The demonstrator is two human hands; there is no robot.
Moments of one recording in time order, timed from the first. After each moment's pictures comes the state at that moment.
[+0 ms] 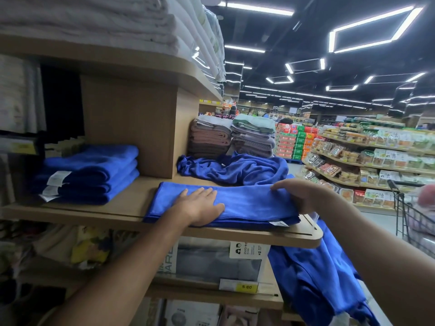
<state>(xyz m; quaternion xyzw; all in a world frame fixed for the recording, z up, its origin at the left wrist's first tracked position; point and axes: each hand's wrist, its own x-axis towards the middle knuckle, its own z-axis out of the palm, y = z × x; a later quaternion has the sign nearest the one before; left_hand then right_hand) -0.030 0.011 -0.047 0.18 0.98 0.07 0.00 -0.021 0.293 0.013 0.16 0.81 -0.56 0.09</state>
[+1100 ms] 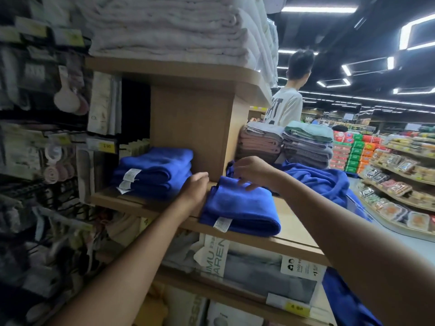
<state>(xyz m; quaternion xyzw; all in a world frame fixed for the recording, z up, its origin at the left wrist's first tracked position) -0.072 -0.111 -0.055 -0.01 0.75 0.65 -0.14 -0.061 0.073 0.046 -0.16 0.93 -0.33 -0.01</state>
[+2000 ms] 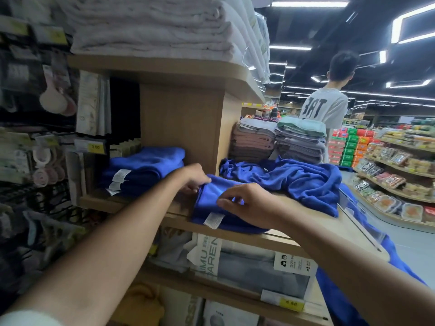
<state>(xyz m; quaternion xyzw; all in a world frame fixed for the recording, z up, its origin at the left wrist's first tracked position) -0.078 -0.107 0.006 -0.03 0.94 0.34 0.01 -0.005 0.101 -0.013 -0.35 0.91 -0.17 -0.16</state>
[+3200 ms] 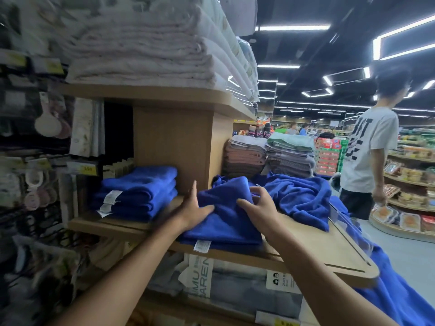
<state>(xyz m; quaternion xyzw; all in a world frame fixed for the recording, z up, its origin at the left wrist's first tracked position) -0.051 -0.082 -0.044 0.06 0.85 0.52 -0.12 -0.040 0.122 -0.029 -0.09 0.79 -0.58 -0.16</state>
